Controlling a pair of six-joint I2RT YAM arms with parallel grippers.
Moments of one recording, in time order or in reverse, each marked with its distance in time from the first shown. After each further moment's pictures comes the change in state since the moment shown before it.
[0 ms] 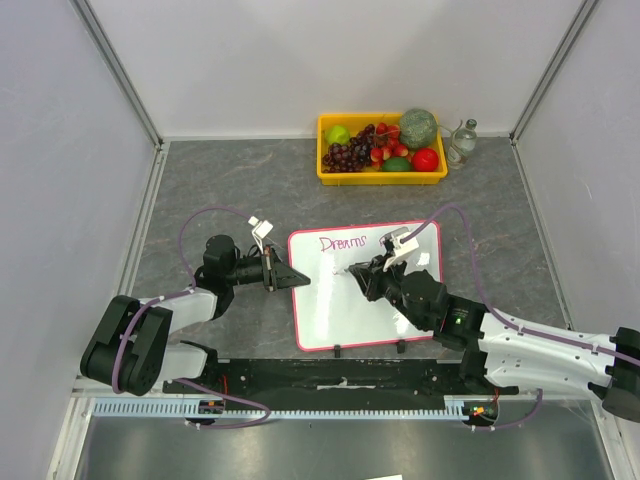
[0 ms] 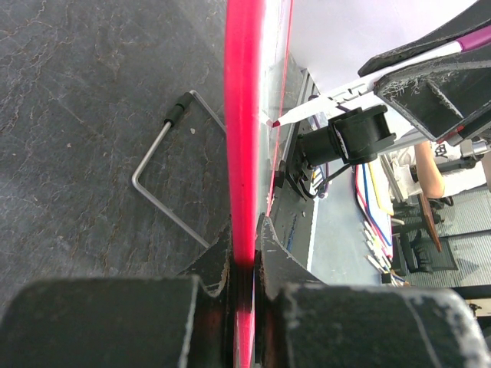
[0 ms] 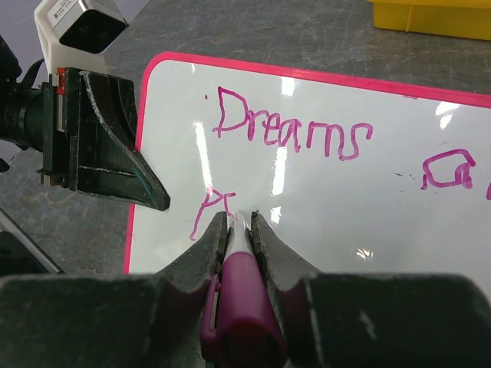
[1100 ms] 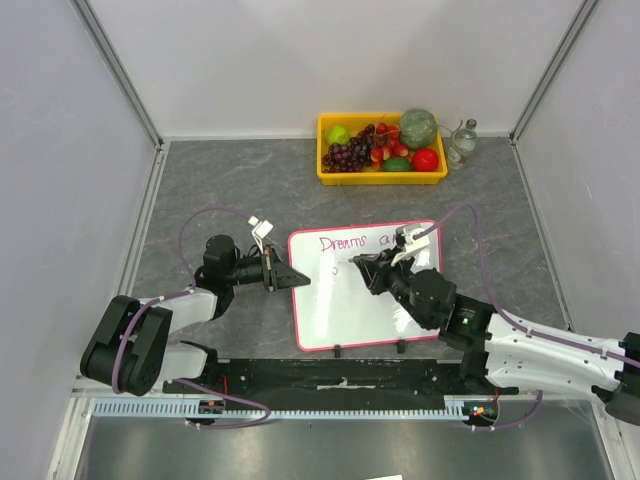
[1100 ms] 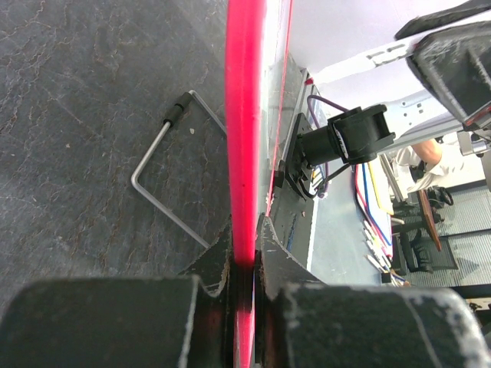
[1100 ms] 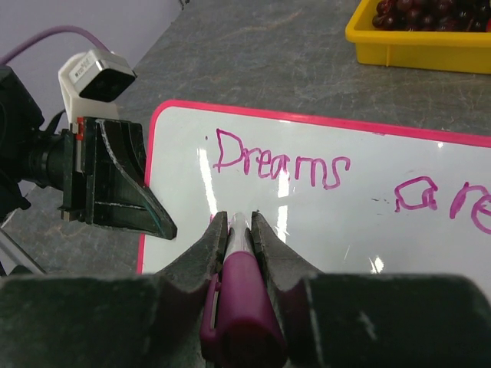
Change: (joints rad) left arm 0.000 -0.001 0.000 0.000 0.001 0.000; right arm -0.002 -0.019 0.026 0.014 0.046 0.000
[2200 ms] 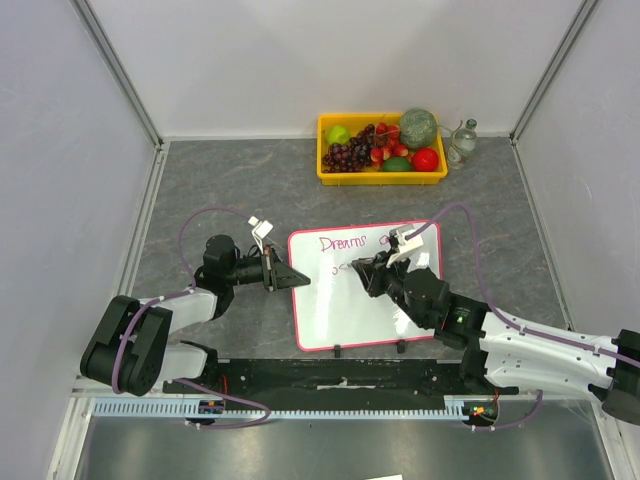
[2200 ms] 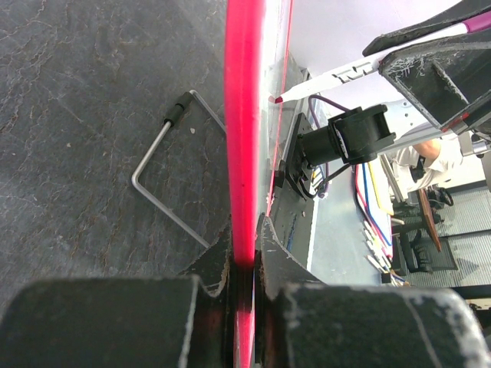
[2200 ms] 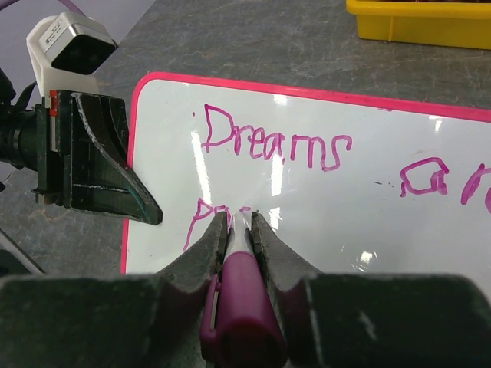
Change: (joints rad) left arm 0.000 -0.001 0.000 -0.002 -0.001 0.000; right arm -0.018 0.012 -0.019 -0.011 -0.022 0.009
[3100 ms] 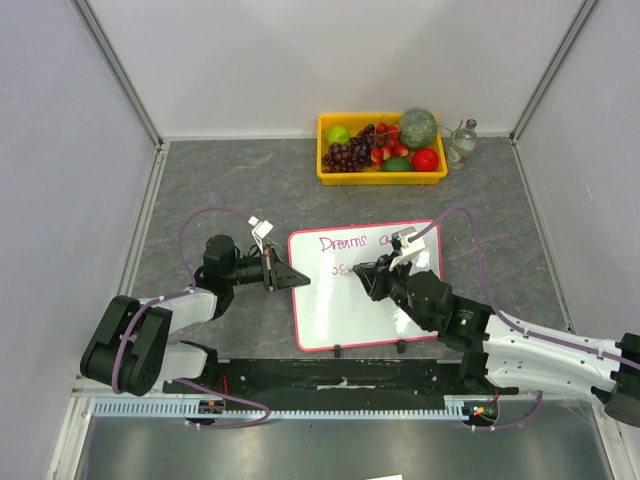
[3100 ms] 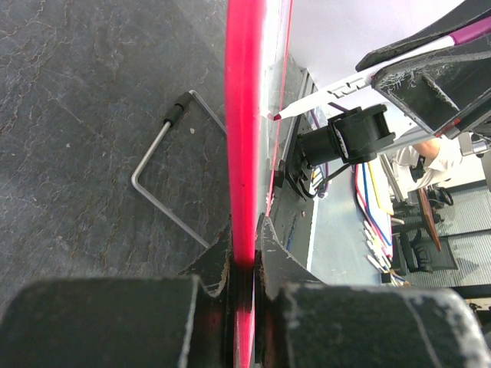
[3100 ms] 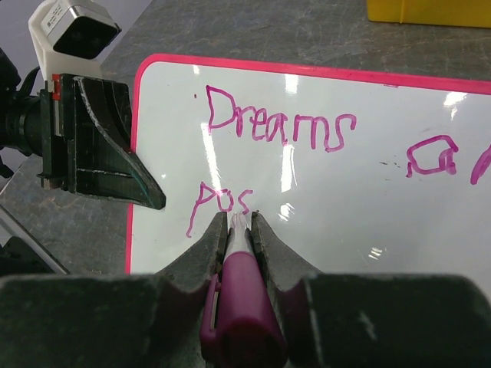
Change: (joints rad) left arm 0.000 0.000 0.000 0.000 0.000 0.000; right arm 0.000 -0.034 -0.024 -0.026 -0.034 0.030
